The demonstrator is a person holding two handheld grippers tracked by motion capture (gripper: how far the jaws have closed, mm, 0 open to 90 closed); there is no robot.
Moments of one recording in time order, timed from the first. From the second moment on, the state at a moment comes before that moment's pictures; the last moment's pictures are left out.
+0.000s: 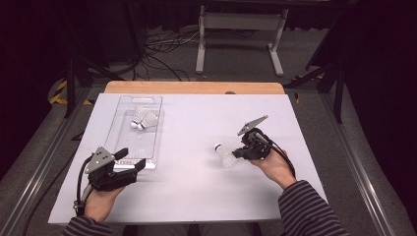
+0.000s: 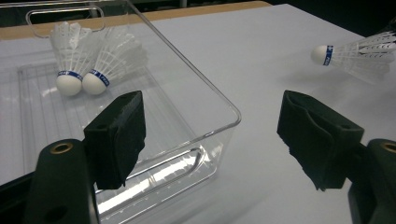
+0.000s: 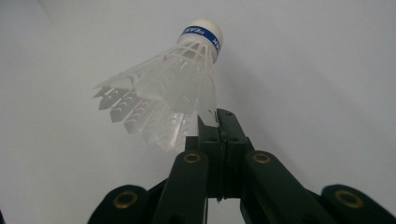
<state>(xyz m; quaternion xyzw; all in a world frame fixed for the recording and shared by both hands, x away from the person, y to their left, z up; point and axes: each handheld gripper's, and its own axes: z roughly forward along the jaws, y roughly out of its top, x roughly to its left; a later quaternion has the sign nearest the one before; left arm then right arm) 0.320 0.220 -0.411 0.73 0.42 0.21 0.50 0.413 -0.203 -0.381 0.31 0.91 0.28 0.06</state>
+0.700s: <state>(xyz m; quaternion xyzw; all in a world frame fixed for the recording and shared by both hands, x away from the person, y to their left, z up) 0.336 0.185 -0.398 0.74 0.39 0.19 0.51 0.414 -0.194 -0.375 0.30 0.91 0.28 0.05</state>
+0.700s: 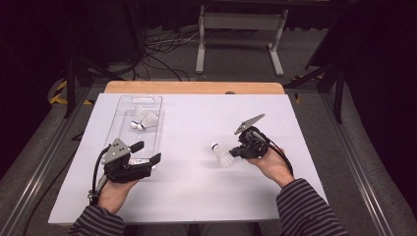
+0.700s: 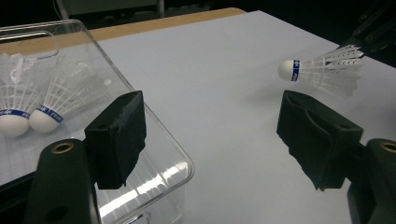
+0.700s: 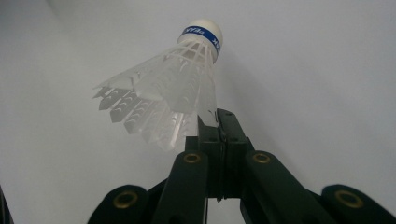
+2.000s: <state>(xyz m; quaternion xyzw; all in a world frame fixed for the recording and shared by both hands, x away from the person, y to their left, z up) 0.370 0.131 -0.393 0.80 0.35 0.15 0.47 0.416 -0.181 -0.365 0.28 0.92 0.28 0.05</state>
